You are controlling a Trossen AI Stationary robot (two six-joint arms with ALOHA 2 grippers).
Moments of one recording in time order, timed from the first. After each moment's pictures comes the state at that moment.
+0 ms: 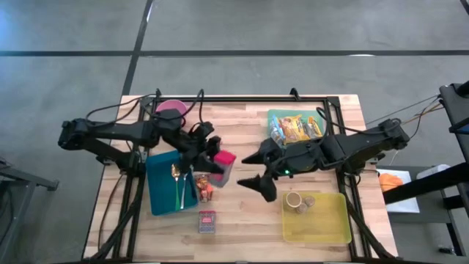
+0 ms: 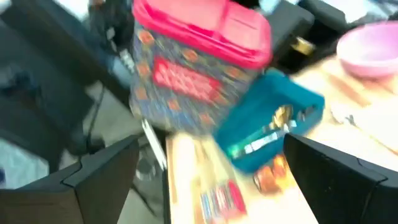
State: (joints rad) left arm -0.02 1.28 1.16 0.10 0.51 -0.79; right arm 0.33 1.52 1.60 -0.42 0.28 0.68
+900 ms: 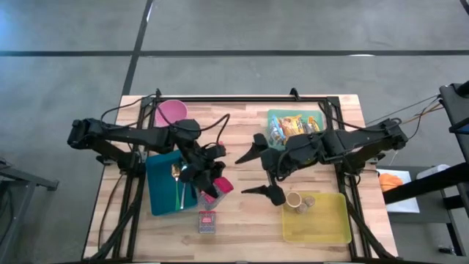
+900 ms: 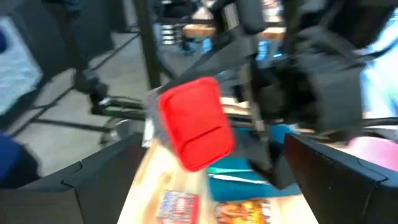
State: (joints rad) left arm -0.06 1.40 1.16 0.11 0.89 -0.98; right arm 0.31 1.52 1.67 -0.43 0.08 0.09
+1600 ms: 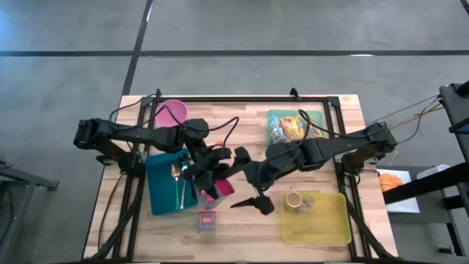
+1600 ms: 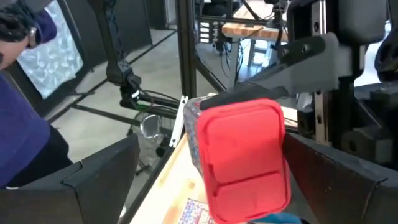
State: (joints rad) left arm -0.02 1.48 1.17 0.19 1.07 -0.95; right arm 0.29 1.65 1.68 -0.31 -0.12 0.05
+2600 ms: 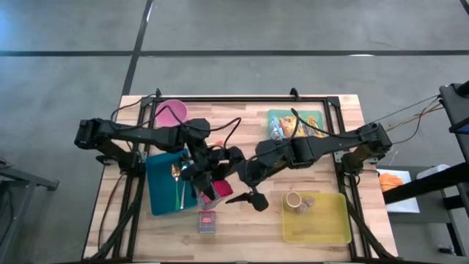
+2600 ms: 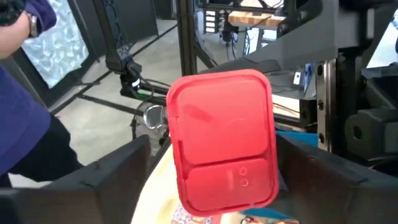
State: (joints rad) left arm -0.01 1.49 1.16 0.17 1.12 -0.85; right arm 0.24 1.71 1.68 -0.29 -0.20 0.02
